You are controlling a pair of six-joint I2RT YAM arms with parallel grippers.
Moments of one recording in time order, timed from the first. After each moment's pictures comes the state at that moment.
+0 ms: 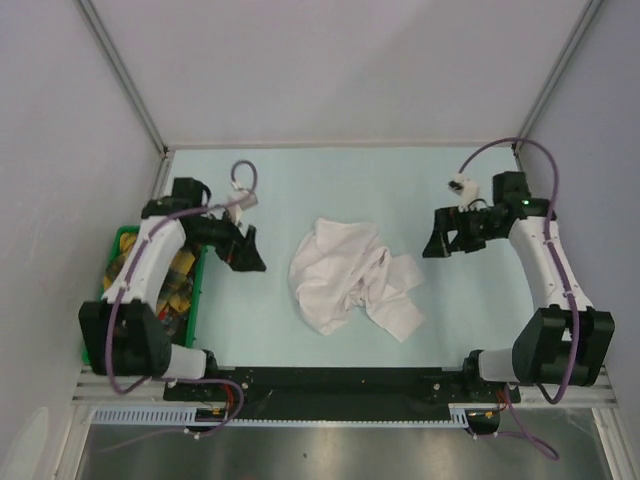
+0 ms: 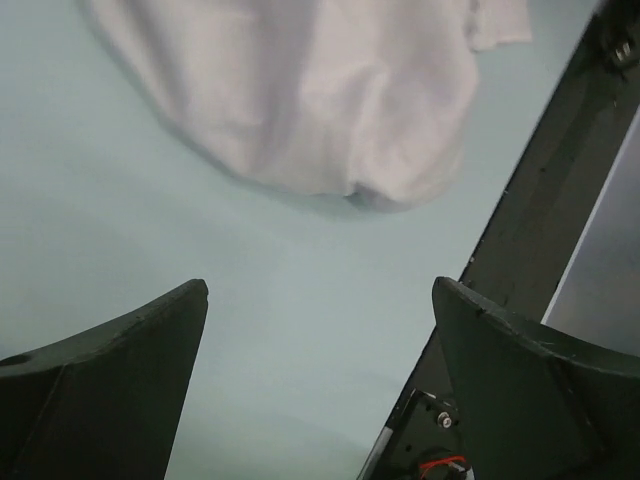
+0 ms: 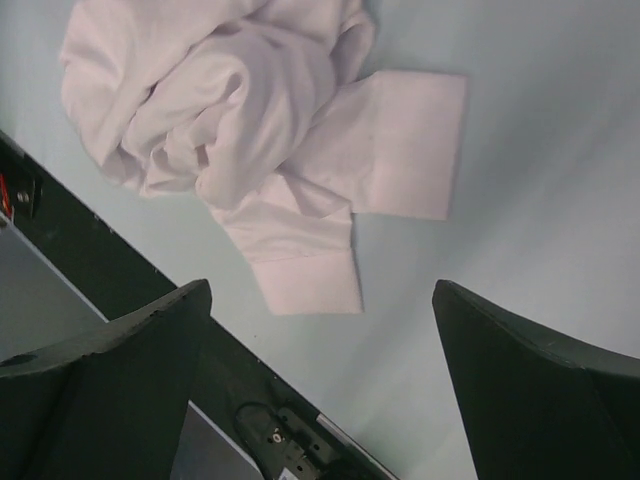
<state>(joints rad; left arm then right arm) 0.03 1.42 1.20 -1.08 0.86 0.64 -0.10 1.35 1.20 -1.00 -0.67 -0.29</state>
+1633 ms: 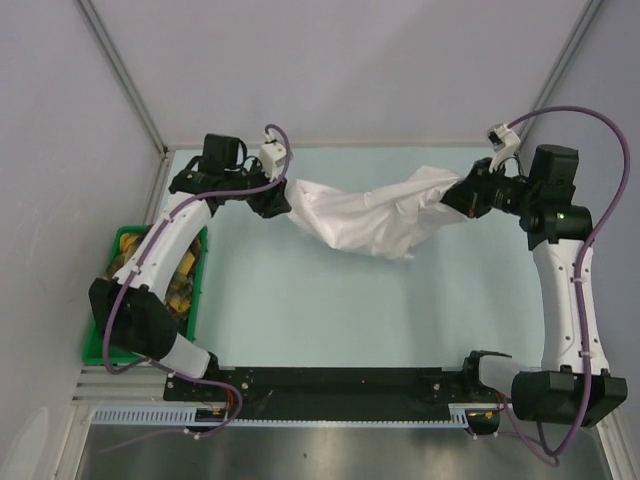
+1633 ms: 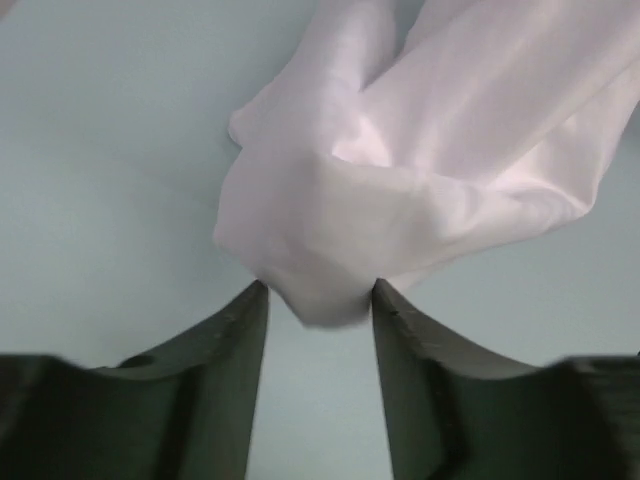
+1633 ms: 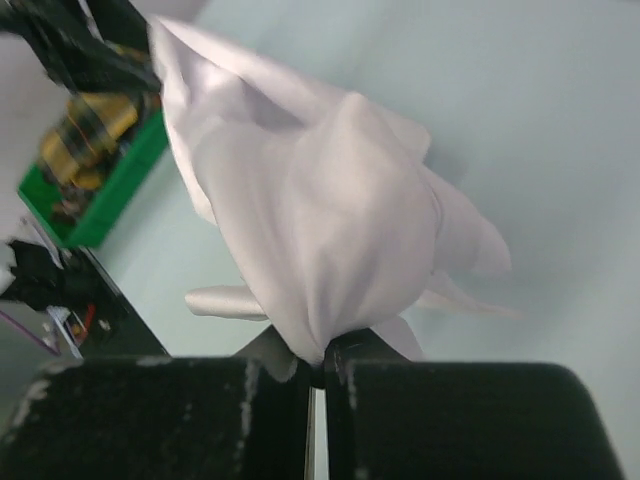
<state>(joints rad) -0.27 1.52 1.46 -0.71 0.59 0.45 -0.10 1.17 1.35 -0.73 -0.88 -0.05</state>
